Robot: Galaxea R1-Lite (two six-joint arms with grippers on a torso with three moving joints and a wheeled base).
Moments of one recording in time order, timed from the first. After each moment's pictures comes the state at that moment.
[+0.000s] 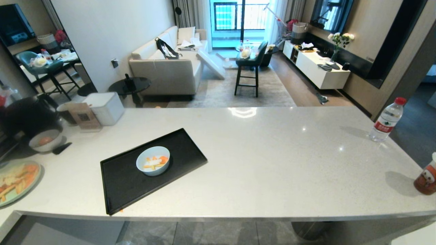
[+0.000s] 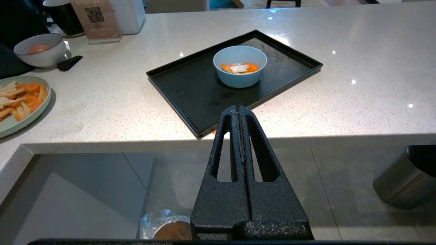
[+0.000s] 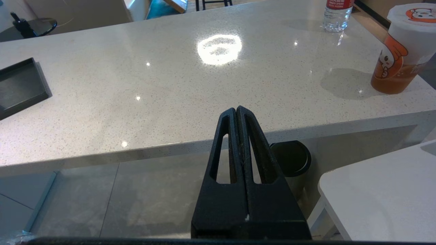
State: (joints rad) left arm 0.00 0.00 -0.01 0.00 -0.02 0.02; right arm 0.00 0.00 0.00 -0.01 -0.06 0.11
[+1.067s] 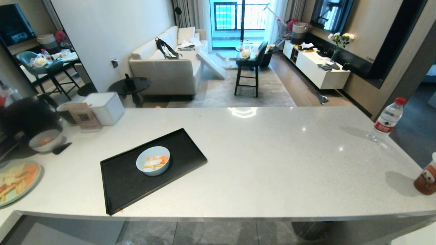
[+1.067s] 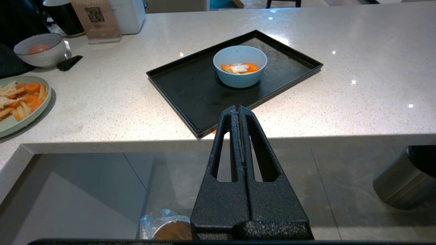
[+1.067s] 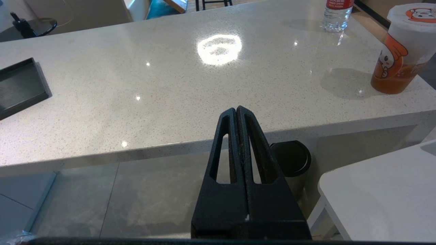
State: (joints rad) left arm 0.00 0.00 -0.01 0.00 -0.02 0.02; right arm 0.00 0.00 0.00 -0.01 -0.06 0.11
